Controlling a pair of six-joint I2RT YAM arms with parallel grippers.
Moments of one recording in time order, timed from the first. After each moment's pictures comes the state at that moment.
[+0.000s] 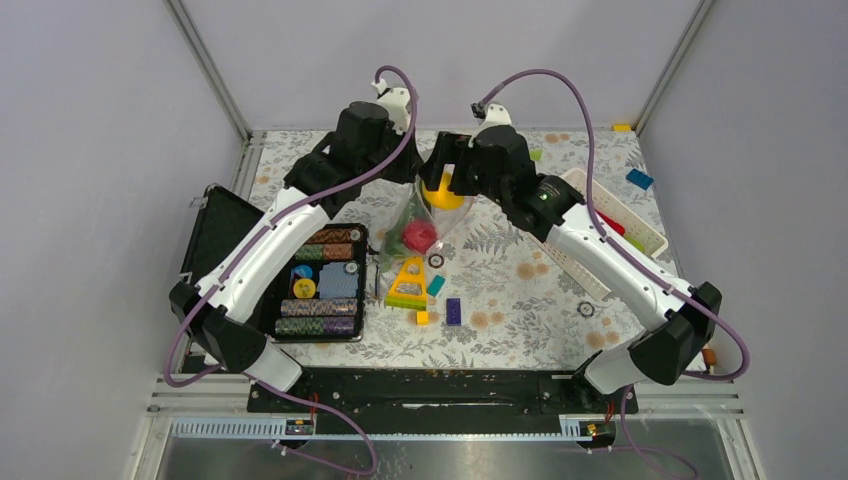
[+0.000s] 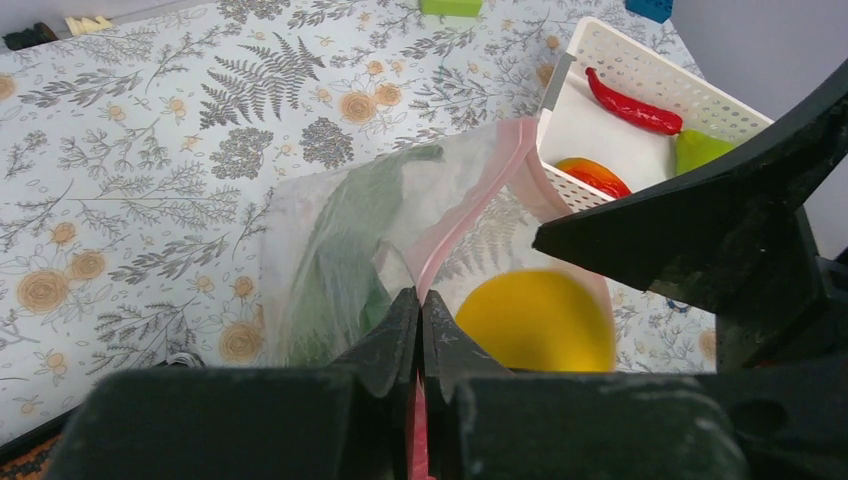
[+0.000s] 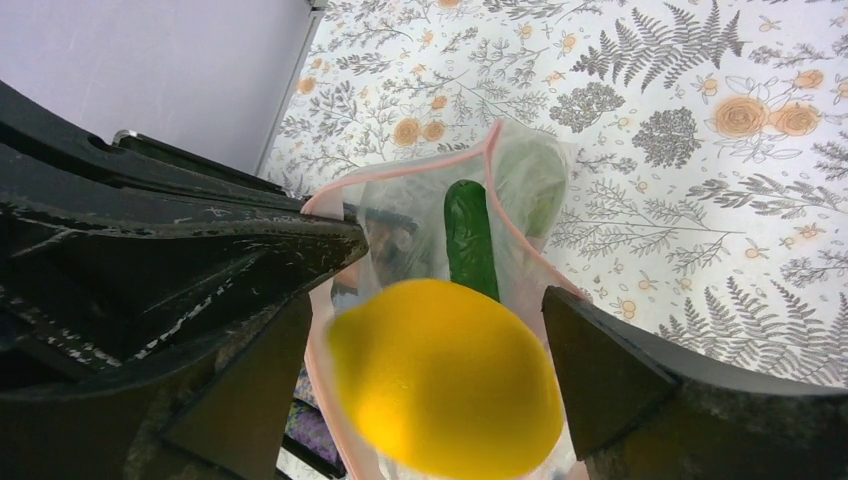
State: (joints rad) left arm -0.61 1.52 1.71 -0.63 0.03 -0.27; right arm 0.72 1.48 1.52 -0.42 0.14 0.57
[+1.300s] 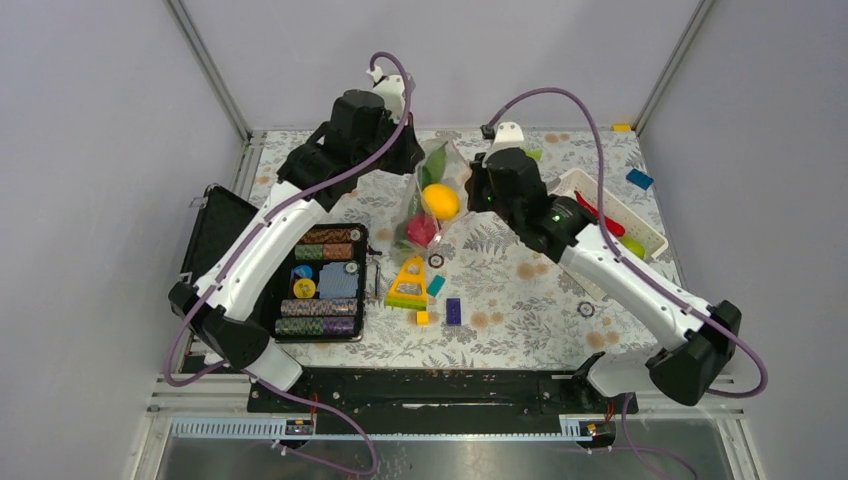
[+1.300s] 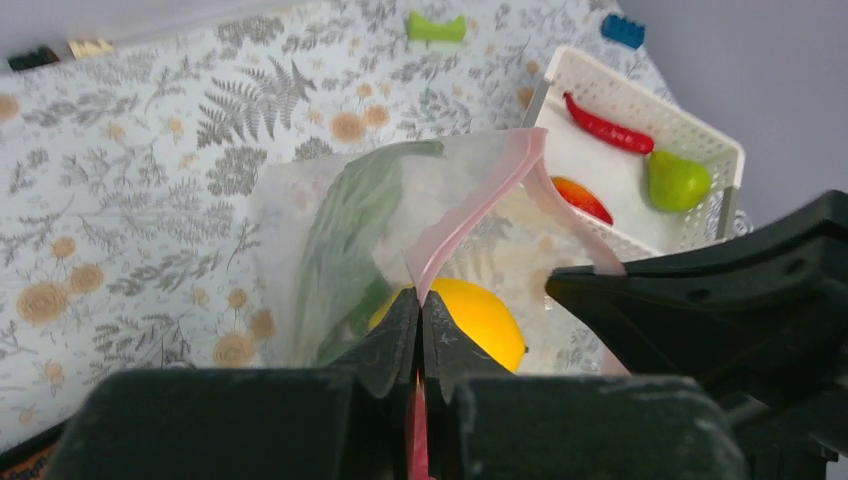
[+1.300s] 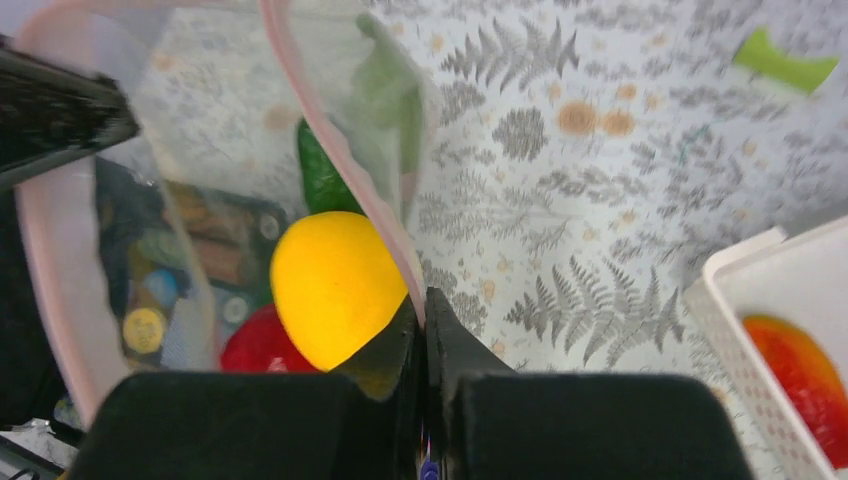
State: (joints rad) left arm -0.61 1.54 1.80 -0.69 0.04 -0.29; right arm 0.74 1.37 1.33 -0.42 0.32 0.40
